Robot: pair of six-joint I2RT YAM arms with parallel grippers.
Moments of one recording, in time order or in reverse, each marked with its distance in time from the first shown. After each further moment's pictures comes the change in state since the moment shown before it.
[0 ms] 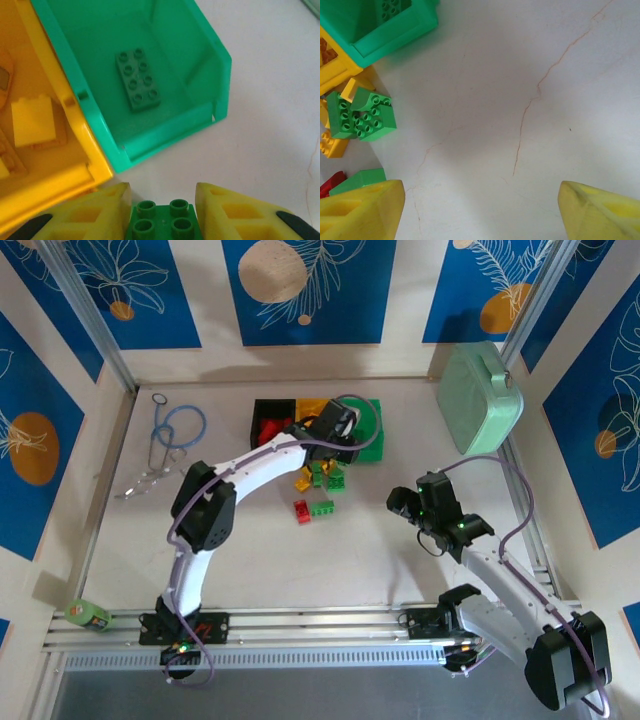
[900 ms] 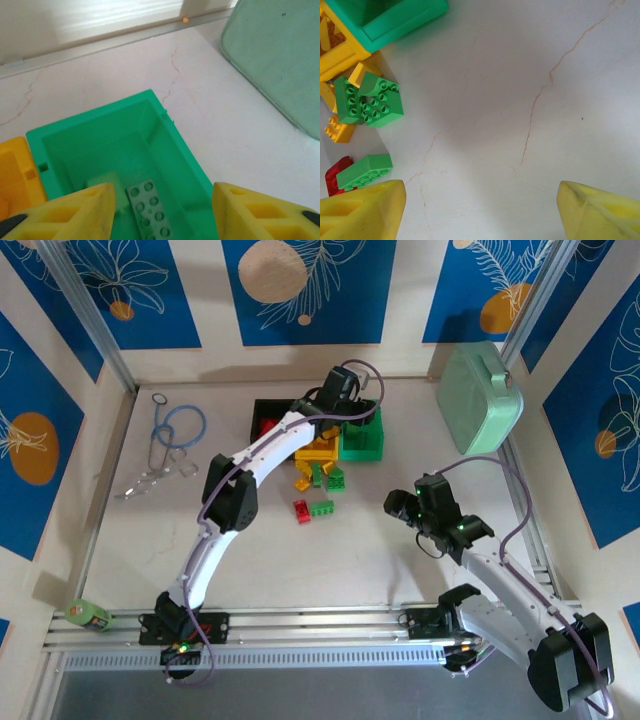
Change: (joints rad) left arm 0.073 0.290 0.480 0.021 0.070 0.045; right arm 0.034 -0.014 0.000 -0.019 -0.022 -0.001
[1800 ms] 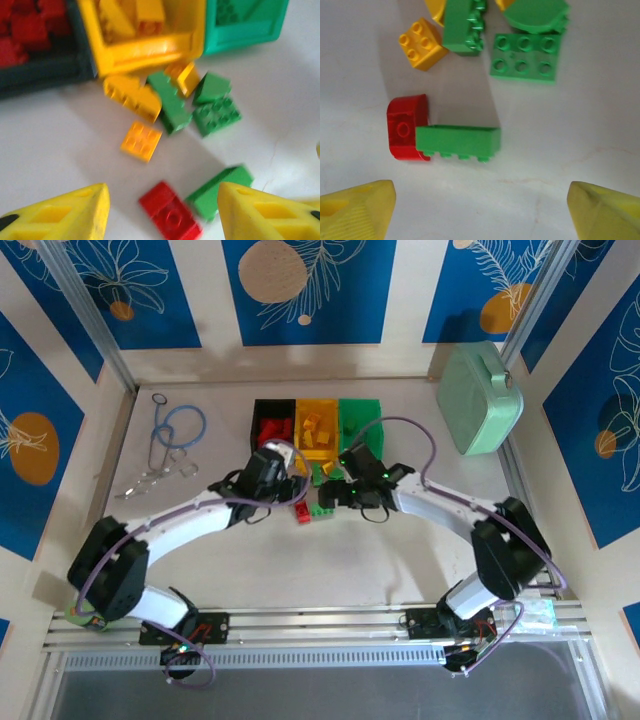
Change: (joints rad) left arm -0.001 -1.010 -1.465 0.328 -0.110 -0.103; right arm 0.289 0.692 0.500 -0.022 -0.138 -0.203
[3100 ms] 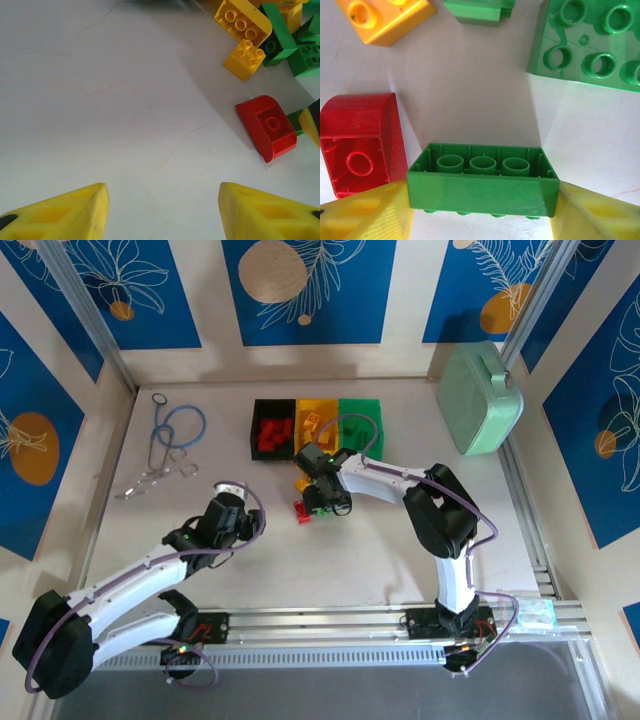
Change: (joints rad) left arm 0.037 -0.437 -0.365 -0.111 -0.143 -0.131; right arm 0.098 0.385 0.360 -0.298 0.119 0.010
